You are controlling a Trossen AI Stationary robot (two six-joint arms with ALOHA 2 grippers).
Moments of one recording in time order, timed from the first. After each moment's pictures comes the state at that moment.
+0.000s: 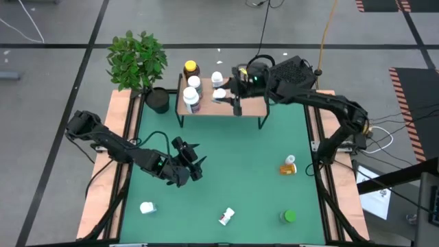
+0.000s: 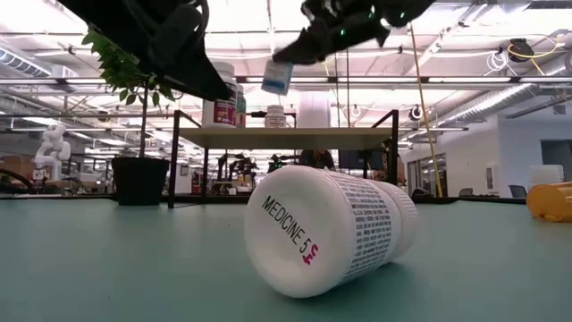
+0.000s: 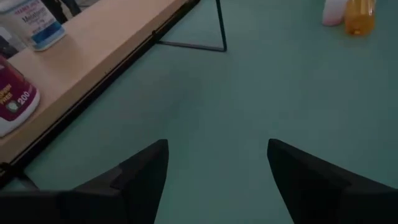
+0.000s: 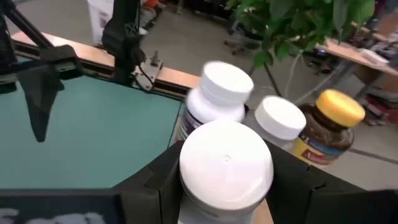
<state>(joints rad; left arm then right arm) -0.41 1.46 0.84 -0.19 -0.88 -0.43 -0.49 1.64 1.35 -0.03 -0.42 -0.43</state>
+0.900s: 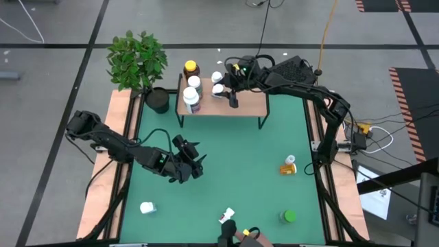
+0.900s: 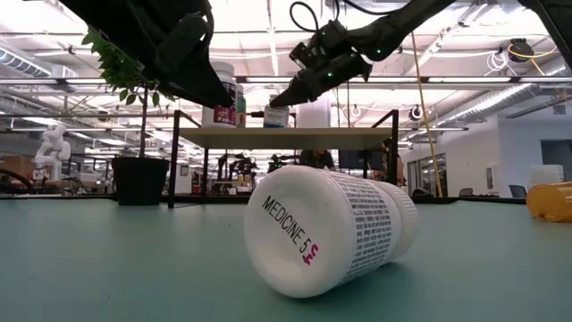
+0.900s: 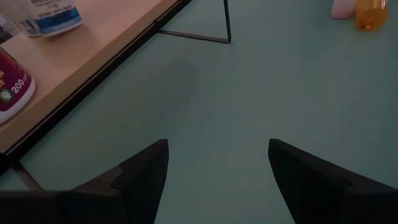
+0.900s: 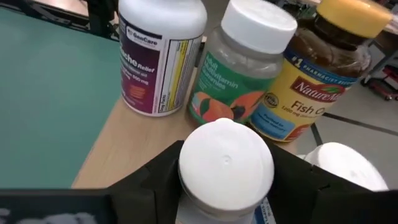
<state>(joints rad) -0.37 1.46 0.84 -0.21 -0.84 -0.45 -0.60 1.85 1.45 -0.08 -0.50 -0.54</state>
